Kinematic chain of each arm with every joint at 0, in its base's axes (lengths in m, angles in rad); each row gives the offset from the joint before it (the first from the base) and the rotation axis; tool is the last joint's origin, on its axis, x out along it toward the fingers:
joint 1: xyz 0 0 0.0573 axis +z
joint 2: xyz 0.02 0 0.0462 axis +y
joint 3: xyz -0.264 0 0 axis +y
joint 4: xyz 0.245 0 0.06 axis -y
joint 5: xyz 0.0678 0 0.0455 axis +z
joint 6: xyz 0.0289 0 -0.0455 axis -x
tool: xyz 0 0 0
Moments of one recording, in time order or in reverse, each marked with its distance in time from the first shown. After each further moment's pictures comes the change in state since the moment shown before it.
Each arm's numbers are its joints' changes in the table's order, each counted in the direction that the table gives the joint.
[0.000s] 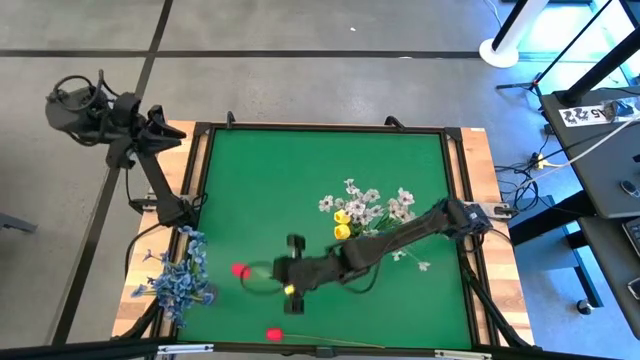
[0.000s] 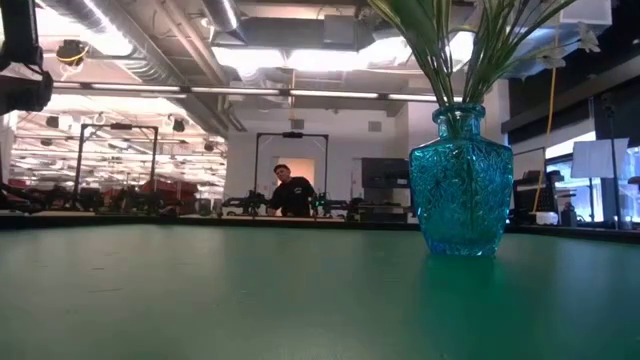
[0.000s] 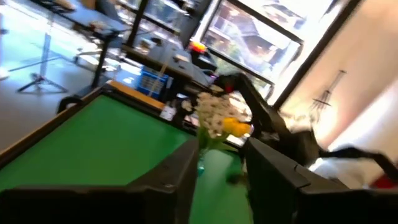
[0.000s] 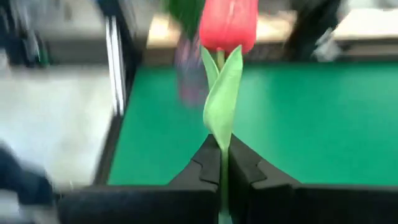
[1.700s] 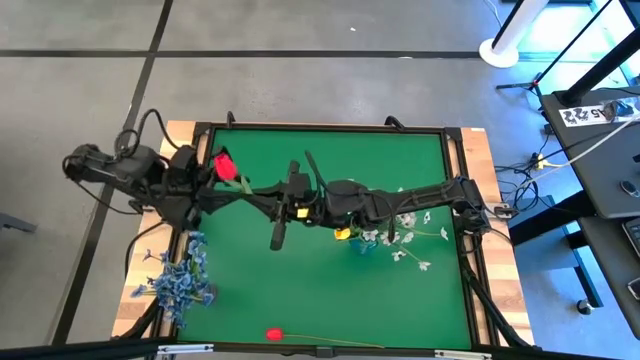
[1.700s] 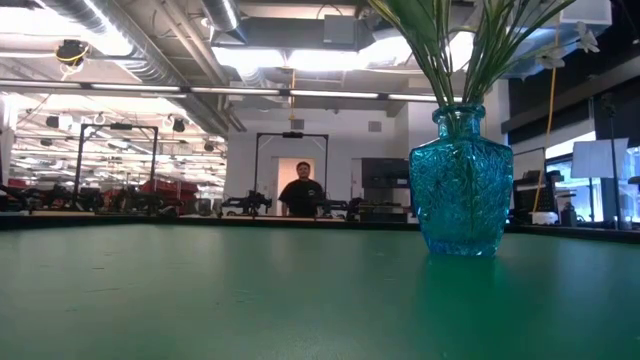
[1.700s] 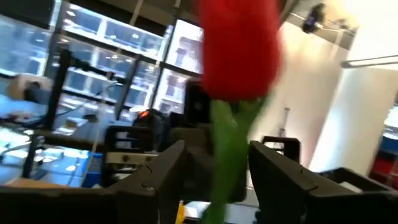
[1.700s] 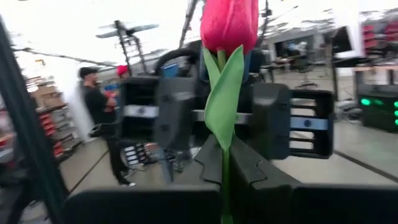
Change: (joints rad) left arm 0.759 0.331 0.499 1.316 -0.851 -0.407; right arm -0.171 -0.157 0.001 0.674 -0.081 0.091
